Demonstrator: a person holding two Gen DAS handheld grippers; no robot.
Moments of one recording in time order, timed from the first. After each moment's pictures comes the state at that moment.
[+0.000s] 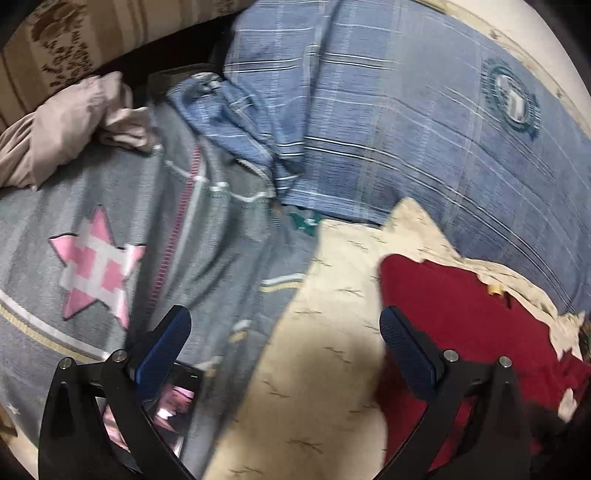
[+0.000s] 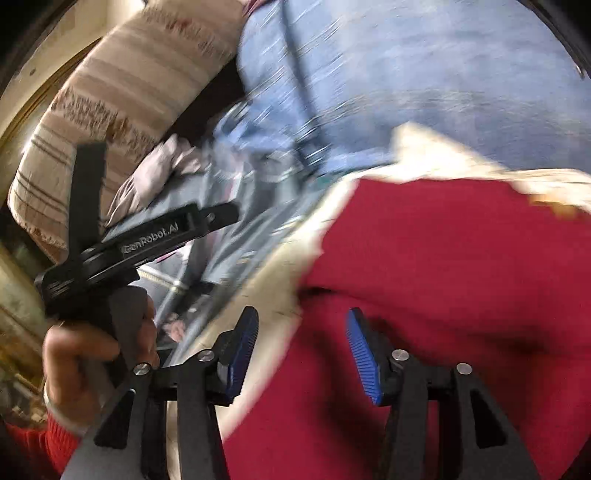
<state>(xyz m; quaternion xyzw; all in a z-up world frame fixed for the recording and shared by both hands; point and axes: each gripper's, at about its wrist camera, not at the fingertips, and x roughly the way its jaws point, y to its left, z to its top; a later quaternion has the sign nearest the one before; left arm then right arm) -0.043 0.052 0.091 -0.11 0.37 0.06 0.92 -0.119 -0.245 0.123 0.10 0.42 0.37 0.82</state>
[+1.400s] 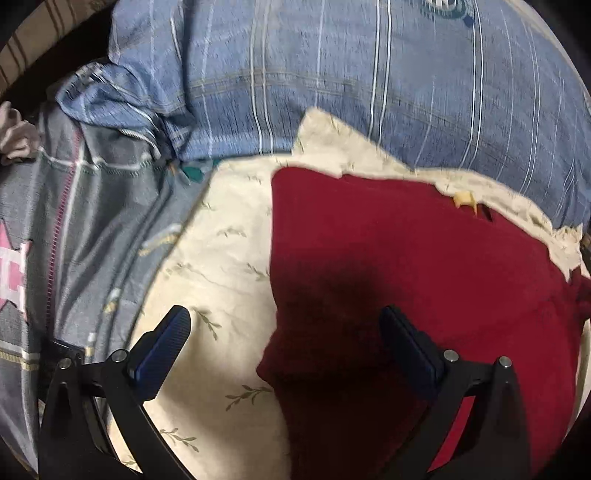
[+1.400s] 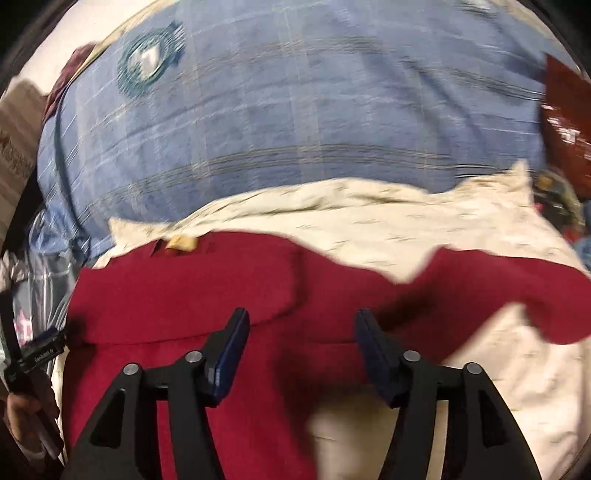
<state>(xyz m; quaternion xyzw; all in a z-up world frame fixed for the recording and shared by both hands) -0.018 -0.045 0.051 -0.02 0.46 -0.02 0.89 -0.081 -0.494 0.133 0.11 0.44 0.03 0.89</state>
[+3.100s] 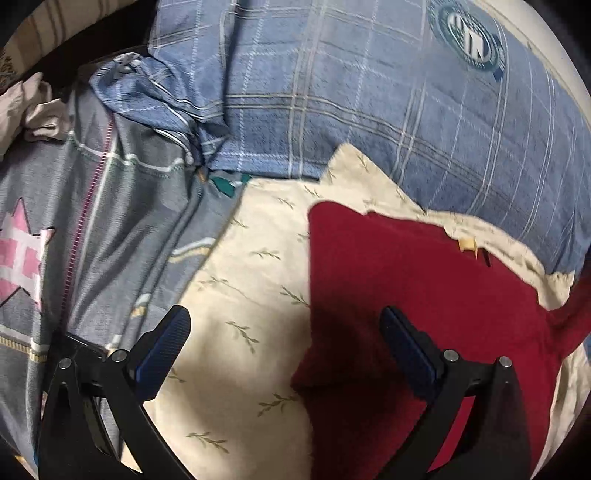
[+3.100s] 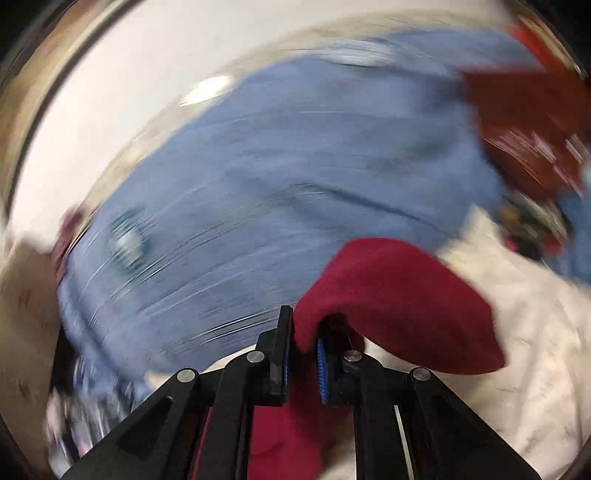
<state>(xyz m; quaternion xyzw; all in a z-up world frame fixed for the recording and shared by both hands) -0.025 -0.014 0.069 -0.10 0.41 0.01 0.90 -0.070 -0.522 0.210 0.23 0.27 0.07 0.93</state>
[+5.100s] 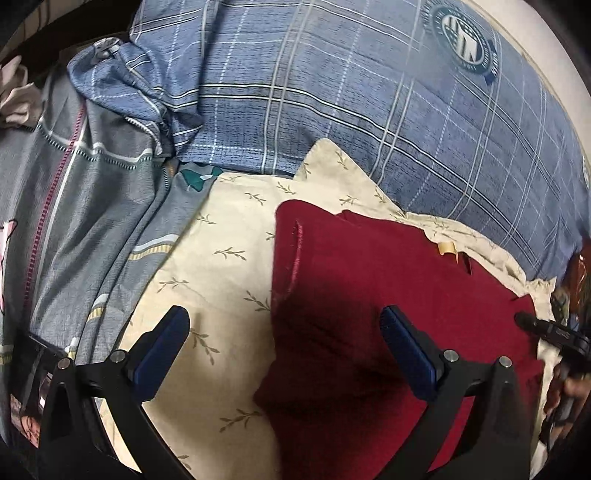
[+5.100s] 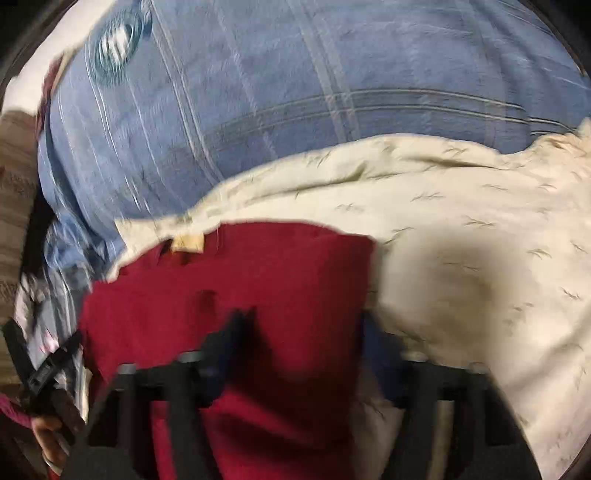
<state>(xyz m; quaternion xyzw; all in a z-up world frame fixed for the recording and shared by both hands) -0.013 -0.031 0.057 -0.12 0.42 -0.03 0.90 -0.010 -0.449 0.085 0.12 0.50 0.09 0.85</state>
